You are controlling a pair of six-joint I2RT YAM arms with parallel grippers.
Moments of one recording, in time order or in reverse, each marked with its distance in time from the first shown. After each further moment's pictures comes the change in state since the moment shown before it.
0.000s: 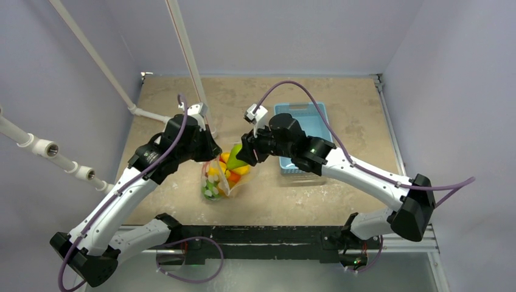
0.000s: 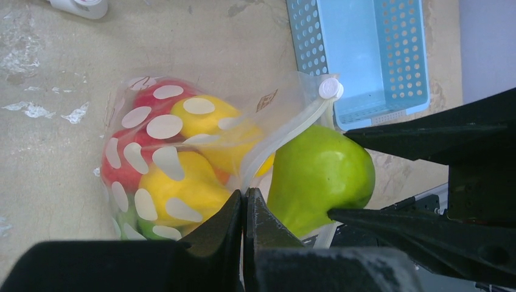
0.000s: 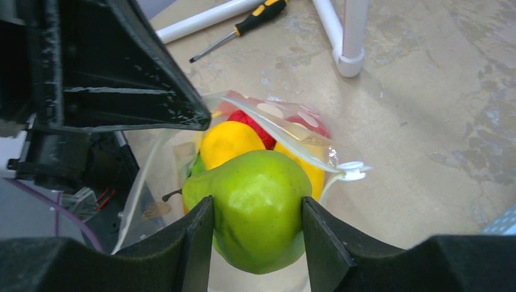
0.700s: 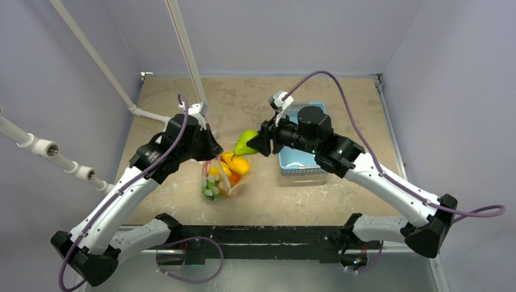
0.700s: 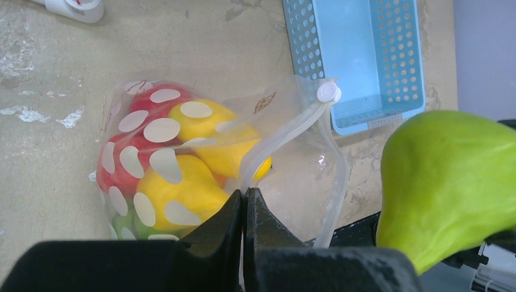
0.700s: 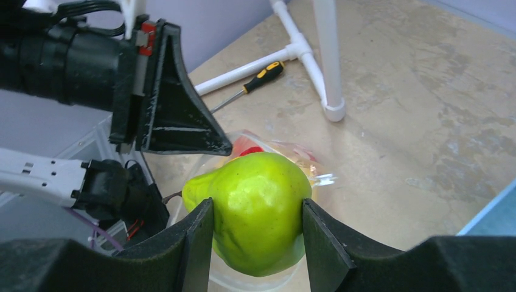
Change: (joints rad) left arm 0.000 0.006 -0.006 0.024 0.002 -0.007; right arm -0.096 -0.168 0.013 -0.009 -0.031 0.048
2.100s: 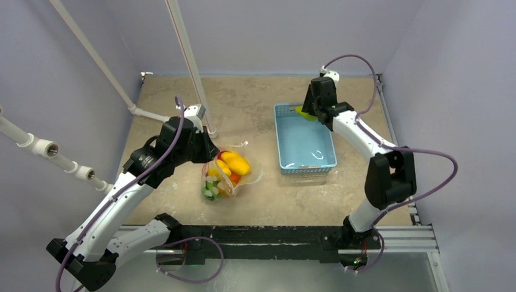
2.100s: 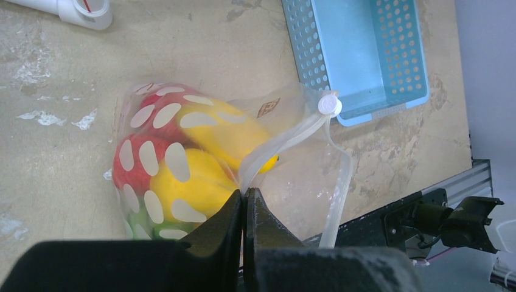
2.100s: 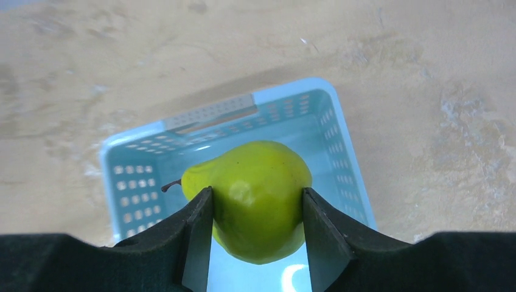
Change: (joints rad) left arm 0.000 -0.053 0.000 -0.031 0.001 0.061; right arm -0.510 0.497 0.117 -0.050 0.549 0.188
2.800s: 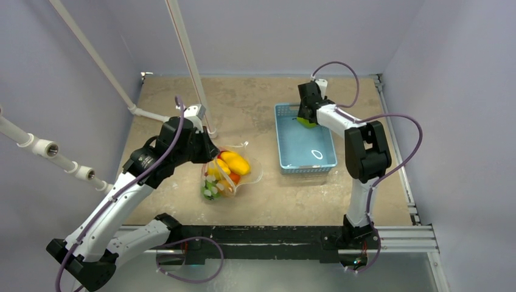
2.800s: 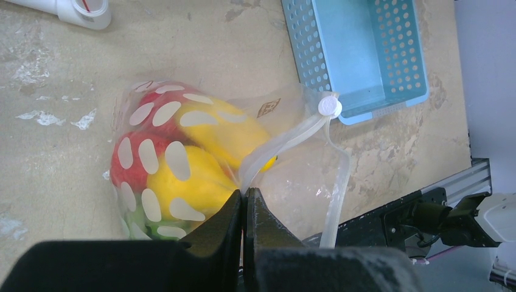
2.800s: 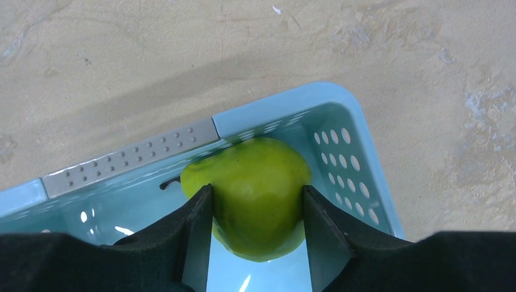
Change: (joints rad) left arm 0.000 0.002 0.000 0.000 0.004 0.001; right arm -0.002 0.299 0.125 0.016 0.110 0.000
